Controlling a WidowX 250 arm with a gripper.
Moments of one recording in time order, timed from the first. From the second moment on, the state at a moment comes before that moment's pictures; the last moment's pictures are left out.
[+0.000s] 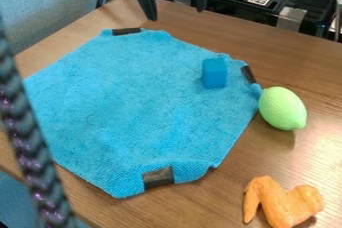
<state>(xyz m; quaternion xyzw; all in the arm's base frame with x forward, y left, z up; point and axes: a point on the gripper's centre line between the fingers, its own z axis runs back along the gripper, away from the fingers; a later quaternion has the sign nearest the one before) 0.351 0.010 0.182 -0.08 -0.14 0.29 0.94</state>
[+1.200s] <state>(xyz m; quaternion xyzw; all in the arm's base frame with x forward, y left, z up) 0.277 0.140 0.141 -0.07 -0.14 0.35 0.92</state>
